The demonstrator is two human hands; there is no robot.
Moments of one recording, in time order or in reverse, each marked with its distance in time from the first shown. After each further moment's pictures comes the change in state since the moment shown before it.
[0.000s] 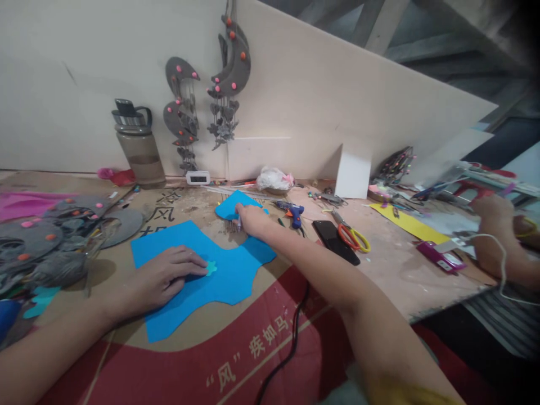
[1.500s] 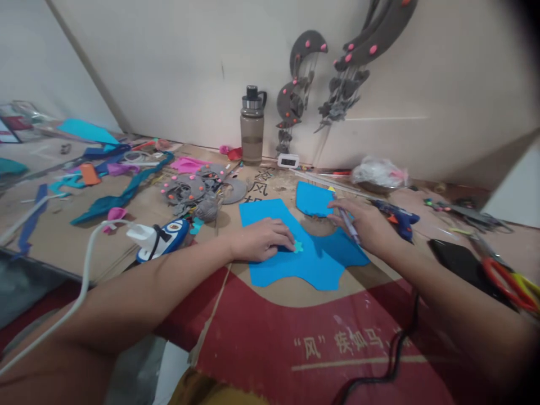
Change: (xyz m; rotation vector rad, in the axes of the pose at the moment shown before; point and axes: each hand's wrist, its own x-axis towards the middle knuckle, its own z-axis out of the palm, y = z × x) left_hand 0.007 0.012 -0.006 -0.067 -0.076 -0.012; right_hand -0.046 0.015 -0.021 0.172 0.329 -0.513
